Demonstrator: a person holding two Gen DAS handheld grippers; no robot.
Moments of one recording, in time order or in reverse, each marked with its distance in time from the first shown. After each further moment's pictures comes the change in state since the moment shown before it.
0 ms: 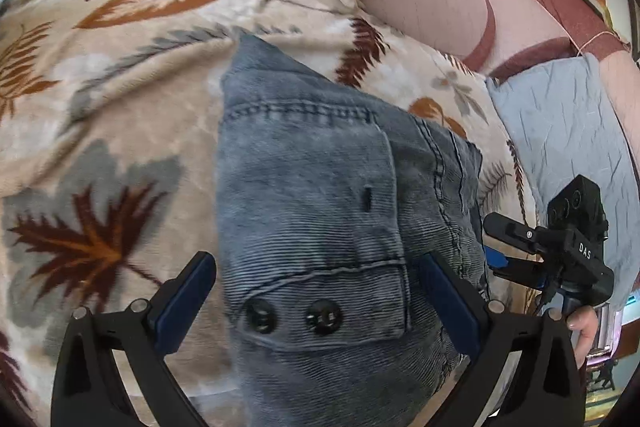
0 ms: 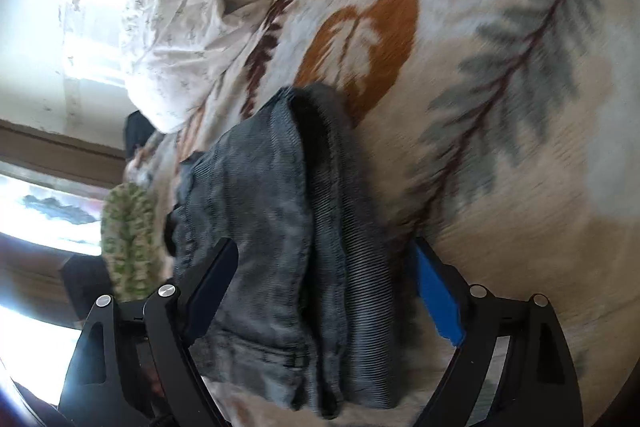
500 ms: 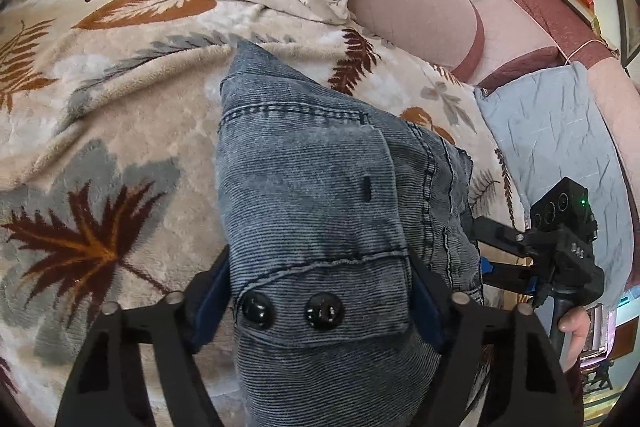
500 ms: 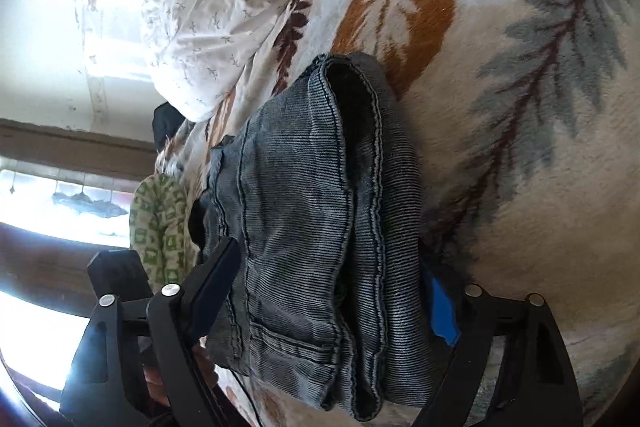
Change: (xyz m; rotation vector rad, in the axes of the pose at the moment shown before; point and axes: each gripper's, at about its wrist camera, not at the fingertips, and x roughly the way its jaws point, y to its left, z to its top) left arm -0.008 0.006 -0.006 0.000 -0.054 -0.048; right arm 0.011 0.008 -0.001 0.008 0.032 0.093
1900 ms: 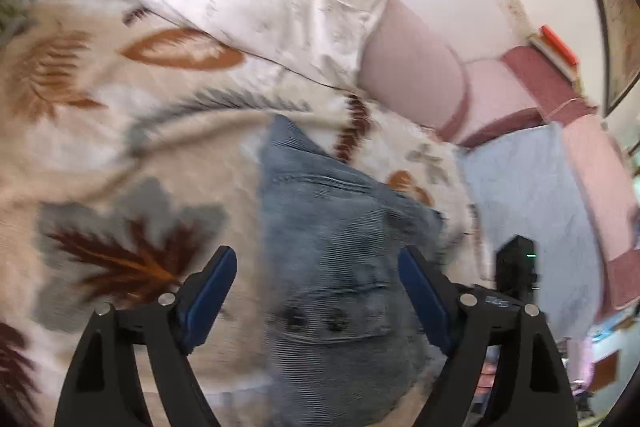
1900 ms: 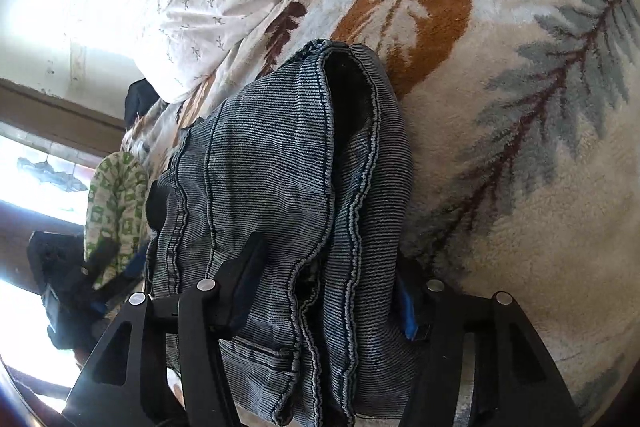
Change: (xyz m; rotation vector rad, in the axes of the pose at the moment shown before) left arm -0.055 0.032 0.006 -0.083 -0.165 -0.042; right arm 0.014 0.012 -0.007 -0.122 -0.026 -0.156
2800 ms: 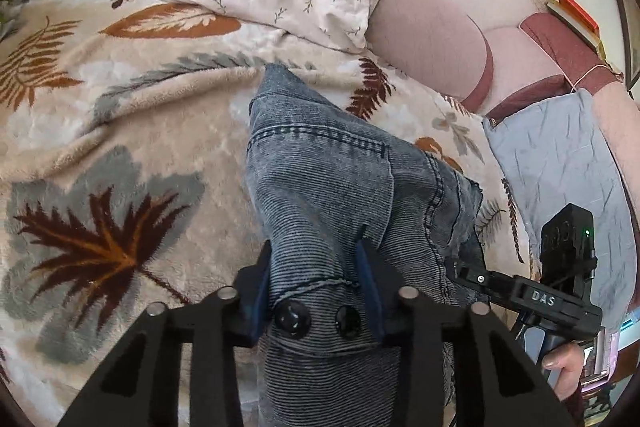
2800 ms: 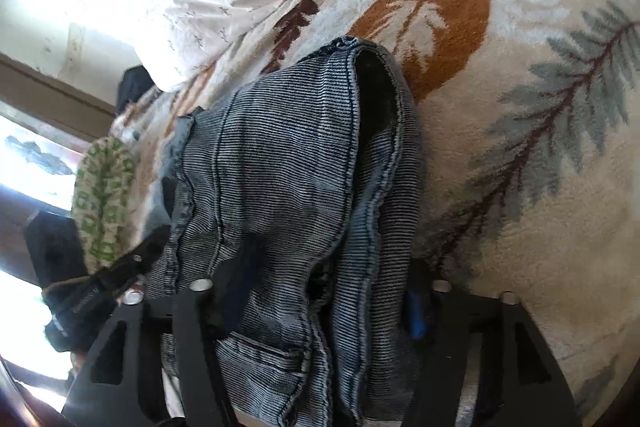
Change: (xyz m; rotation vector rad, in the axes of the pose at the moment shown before) left arm 0.046 -0.021 -0.019 0.045 0.051 0.068; right arm 0.005 0.016 -0.004 -0.072 -0.016 -0.086
